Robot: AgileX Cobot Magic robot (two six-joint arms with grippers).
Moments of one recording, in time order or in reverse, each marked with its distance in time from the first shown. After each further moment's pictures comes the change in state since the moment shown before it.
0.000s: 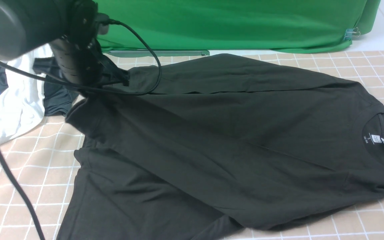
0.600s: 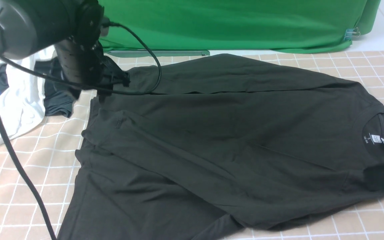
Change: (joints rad) right arm 0.001 0.244 -0.118 -0.002 0.387 -0.040; left arm 0.002 0.020 -0.027 -0.063 0.110 -0.018
